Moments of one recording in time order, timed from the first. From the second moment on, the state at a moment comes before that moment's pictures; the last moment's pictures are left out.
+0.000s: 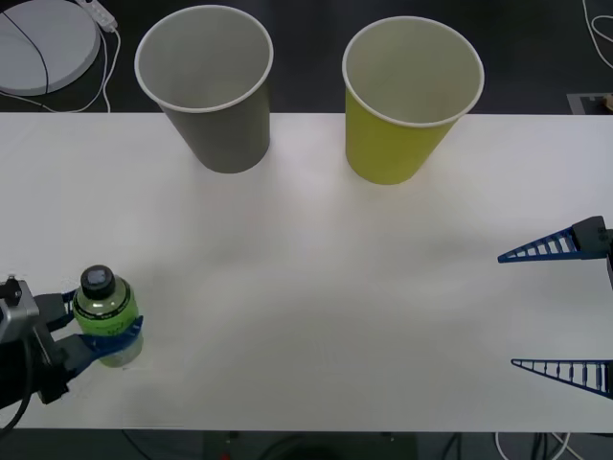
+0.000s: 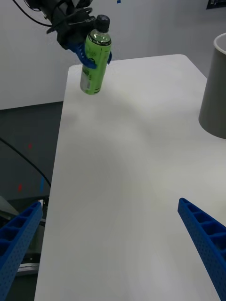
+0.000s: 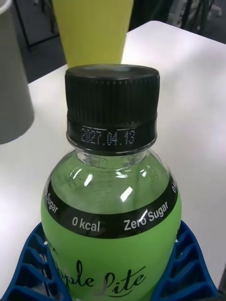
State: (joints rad) right arm 0.33 -1.14 -0.24 -1.99 0.91 -1.22 0.10; left arm 0.59 0.78 0.24 -2.15 -1.26 -0.81 0.12
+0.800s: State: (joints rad) right arm 0.33 -1.14 -0.24 -1.99 0.91 -1.22 0.10; left arm 0.62 0.89 0.31 -2.18 -1.31 -0.56 0.38
